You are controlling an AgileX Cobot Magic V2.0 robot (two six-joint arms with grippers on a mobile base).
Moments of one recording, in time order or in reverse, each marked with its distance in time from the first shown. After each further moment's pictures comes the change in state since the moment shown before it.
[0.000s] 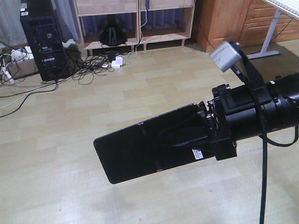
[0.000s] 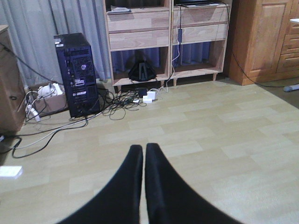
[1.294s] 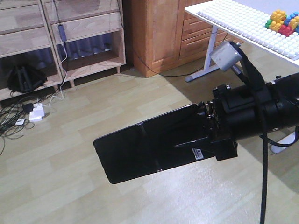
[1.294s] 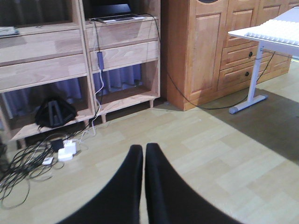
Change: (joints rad) left arm 0.000 0.000 0.000 0.000 0.000 0.000; right arm 0.000 0.000 0.000 -0.001 0.000 0.000
